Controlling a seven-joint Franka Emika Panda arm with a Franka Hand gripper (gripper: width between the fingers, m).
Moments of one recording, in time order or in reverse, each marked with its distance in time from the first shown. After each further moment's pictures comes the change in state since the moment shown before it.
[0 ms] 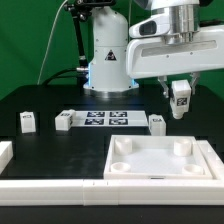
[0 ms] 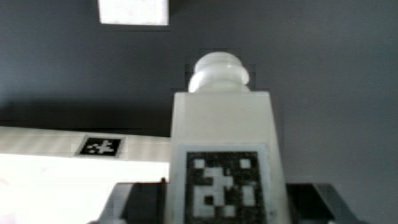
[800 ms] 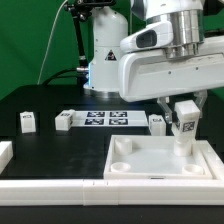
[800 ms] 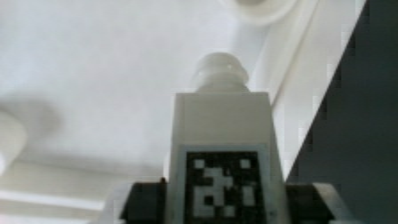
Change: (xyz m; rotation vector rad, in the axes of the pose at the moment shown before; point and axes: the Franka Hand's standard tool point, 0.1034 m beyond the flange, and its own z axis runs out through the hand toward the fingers) arm 0.121 0.025 0.018 0.016 0.083 -0.138
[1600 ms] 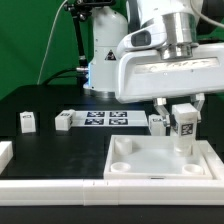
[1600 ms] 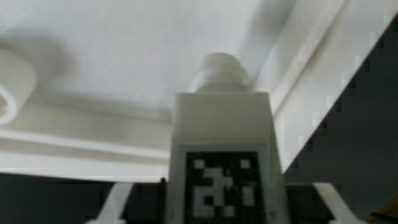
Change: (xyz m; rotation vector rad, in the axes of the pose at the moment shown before) arm 0.018 0.014 0.000 -0.054 0.242 -0.035
